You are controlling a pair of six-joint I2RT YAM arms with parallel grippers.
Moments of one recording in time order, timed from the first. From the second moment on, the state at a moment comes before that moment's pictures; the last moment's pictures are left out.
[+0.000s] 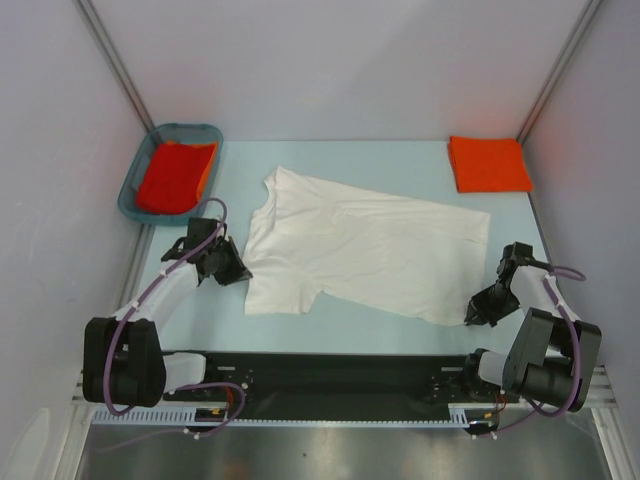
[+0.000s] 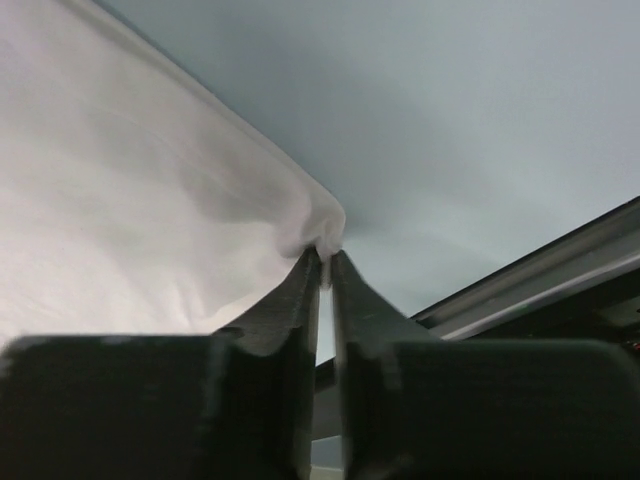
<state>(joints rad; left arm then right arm) -0.08 1.24 0.69 -0.47 0.24 -0.53 -0.33 1.25 0.63 -0.88 -0.04 0.75</state>
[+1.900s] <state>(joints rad) -0.08 1.49 1.06 -0.43 0.30 -0.57 -0.35 1.48 1.03 -0.98 -0.08 0.64</state>
